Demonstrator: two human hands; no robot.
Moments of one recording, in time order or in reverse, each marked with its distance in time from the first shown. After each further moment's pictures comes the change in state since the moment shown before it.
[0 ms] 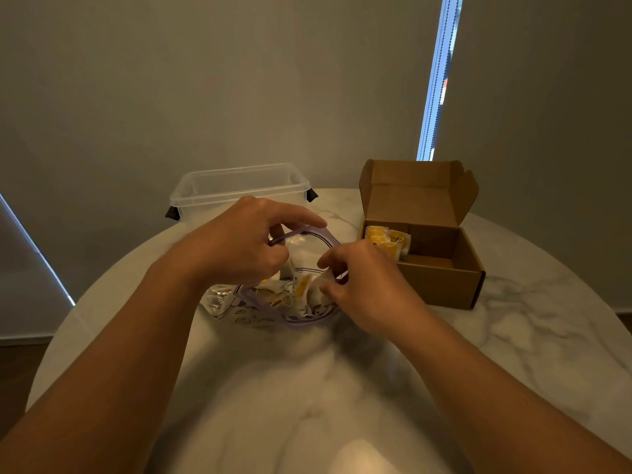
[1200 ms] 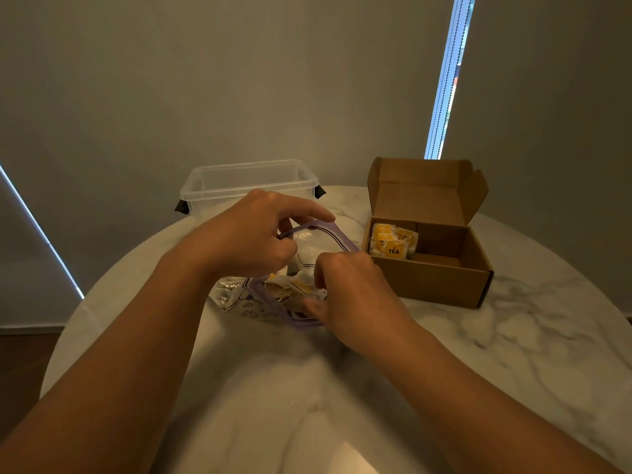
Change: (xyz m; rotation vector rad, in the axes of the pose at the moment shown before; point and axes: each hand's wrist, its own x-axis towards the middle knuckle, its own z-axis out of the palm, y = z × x) left_hand 0.000 -0.003 -0.001 -0.023 0.007 -0.001; right_hand -0.012 -0.028 0.010 -0.244 -0.086 -0.064
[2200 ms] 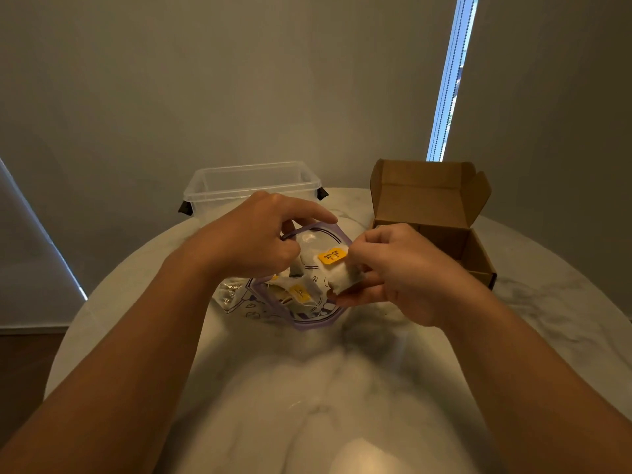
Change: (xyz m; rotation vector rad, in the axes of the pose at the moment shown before) left_hand 0.001 0.001 -0.002 0.008 -0.010 -0.010; right_hand 0.001 0.018 -0.049 1.072 -0.187 0.400
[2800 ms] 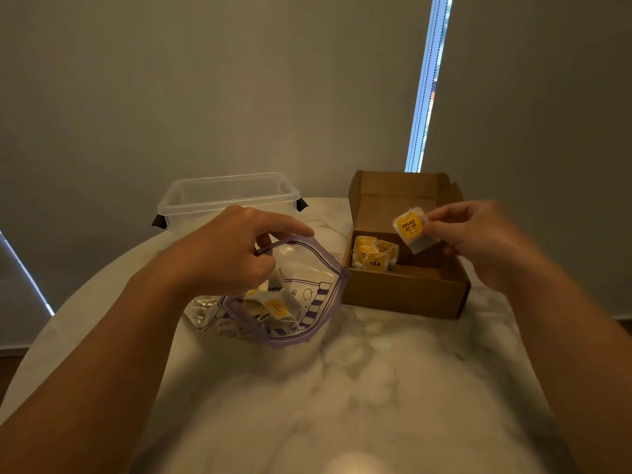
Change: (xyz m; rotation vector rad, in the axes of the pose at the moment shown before) left_hand -0.001 0.001 -0.001 -0.019 0.011 0.000; right_hand 0.023 0.004 -0.115 -0.230 0.527 -0.189
